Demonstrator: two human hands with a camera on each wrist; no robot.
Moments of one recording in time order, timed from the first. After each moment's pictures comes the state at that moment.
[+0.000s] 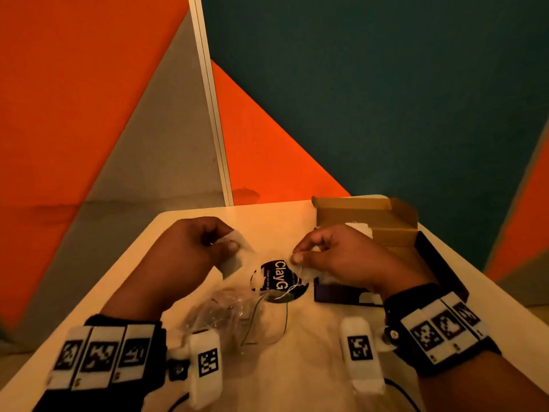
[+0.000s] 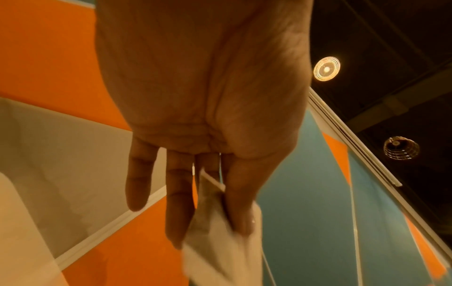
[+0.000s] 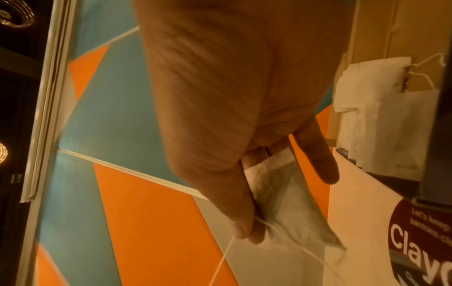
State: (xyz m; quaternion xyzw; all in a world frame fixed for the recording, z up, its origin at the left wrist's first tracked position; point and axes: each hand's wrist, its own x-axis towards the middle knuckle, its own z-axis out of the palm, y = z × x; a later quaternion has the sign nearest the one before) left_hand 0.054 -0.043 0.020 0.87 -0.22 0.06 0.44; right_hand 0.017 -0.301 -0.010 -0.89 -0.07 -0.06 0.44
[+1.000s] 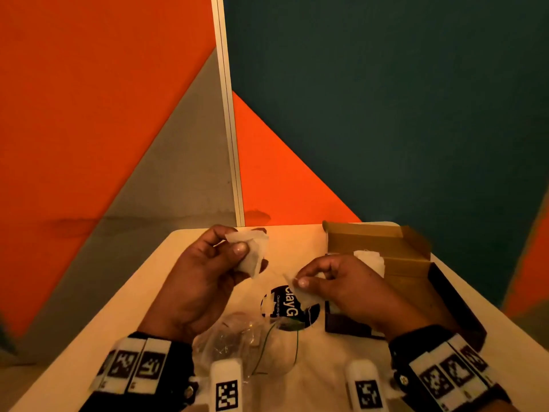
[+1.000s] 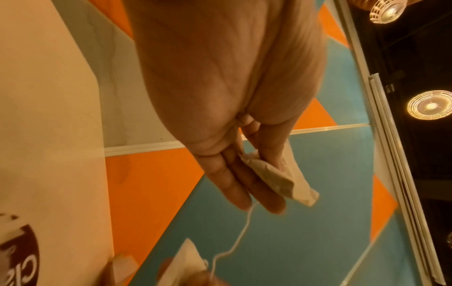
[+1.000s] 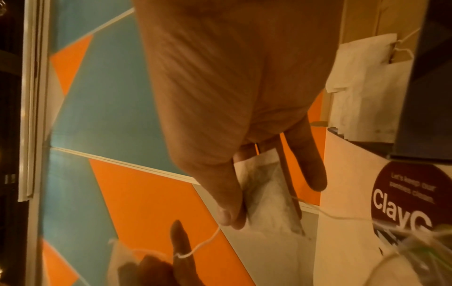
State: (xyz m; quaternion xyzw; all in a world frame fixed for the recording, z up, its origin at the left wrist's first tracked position) left_hand 0.058 -0.056 0.011 0.48 -0.25 -0.08 0.84; right_hand 0.014 -0.284 -0.009 -0.86 -0.07 -0.07 0.50
